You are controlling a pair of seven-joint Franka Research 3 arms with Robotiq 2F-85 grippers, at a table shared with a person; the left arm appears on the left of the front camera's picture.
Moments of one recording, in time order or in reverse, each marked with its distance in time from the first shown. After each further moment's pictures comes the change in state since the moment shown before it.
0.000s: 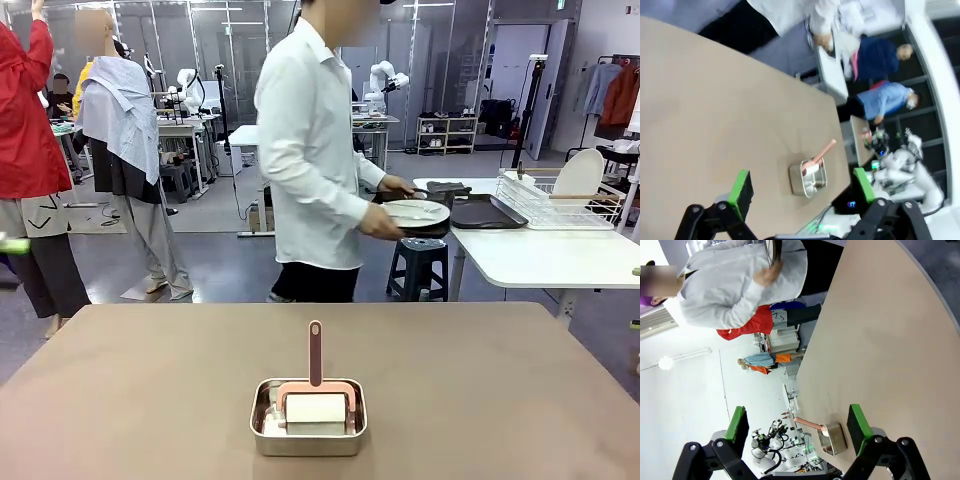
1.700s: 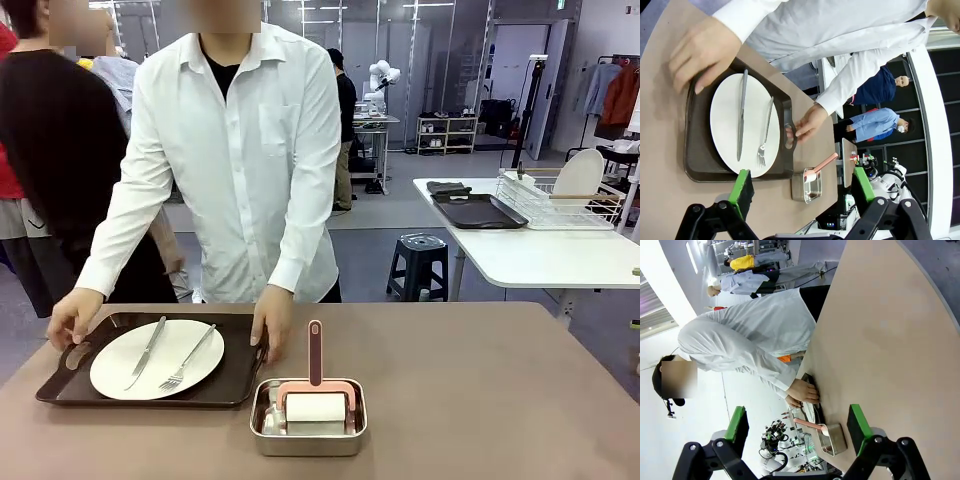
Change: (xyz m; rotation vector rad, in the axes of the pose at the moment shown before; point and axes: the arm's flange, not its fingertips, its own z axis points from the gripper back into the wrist) left arm -0.033 0.073 0.054 -0.011 -0.128 0.207; right arm 0.000 0.001 0.000 0.001 -0.001 0.001
